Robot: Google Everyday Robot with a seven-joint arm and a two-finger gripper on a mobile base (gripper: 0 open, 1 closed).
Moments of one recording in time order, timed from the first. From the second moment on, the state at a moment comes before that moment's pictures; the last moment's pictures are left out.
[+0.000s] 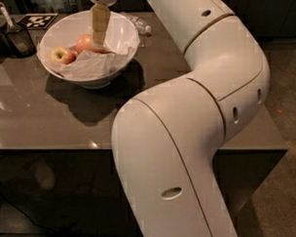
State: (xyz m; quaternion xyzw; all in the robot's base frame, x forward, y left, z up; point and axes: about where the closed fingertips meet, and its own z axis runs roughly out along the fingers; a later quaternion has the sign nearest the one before) arm 0.751 0.117 0.996 -0.72 0.63 -0.03 0.29
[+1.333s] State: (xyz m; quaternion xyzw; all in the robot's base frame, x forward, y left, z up) arm 0.766 0.121 0.954 -0.68 0.70 -0.02 0.24
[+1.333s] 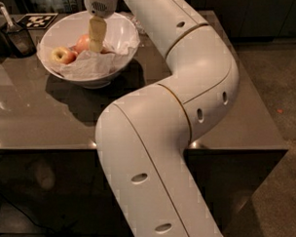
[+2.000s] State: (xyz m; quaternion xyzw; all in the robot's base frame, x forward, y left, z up) arm 0.739 0.153 0.941 -0.71 0.67 -0.02 0.21
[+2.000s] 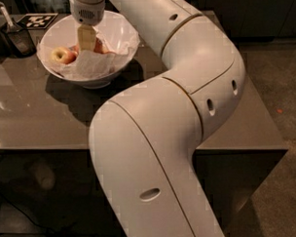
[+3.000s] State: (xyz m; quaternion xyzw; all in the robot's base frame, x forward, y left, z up) arm 0.739 0.153 0.939 -0.71 0.67 -0.02 0.21
